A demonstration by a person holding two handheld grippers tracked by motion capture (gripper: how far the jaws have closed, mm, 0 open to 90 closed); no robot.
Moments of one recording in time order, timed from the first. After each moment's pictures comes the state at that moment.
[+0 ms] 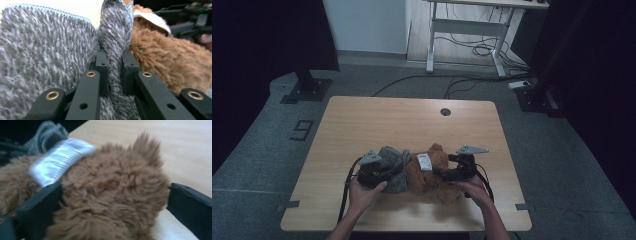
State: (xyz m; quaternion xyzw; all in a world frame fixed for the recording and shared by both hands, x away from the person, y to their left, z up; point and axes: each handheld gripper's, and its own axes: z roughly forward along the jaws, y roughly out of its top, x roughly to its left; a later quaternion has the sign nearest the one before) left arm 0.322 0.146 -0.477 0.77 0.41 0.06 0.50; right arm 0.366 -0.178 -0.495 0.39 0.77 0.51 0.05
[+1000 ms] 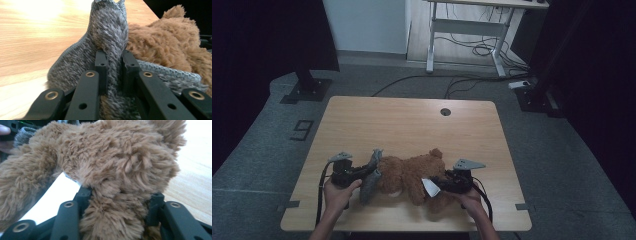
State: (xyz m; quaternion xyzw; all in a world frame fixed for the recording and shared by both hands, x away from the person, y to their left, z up) left arm 0.327 0.213 -0.489 0.72 0.50 0.03 0.49; right arm 0.336 -0.172 -0.520 0.35 0.76 0.54 0.06
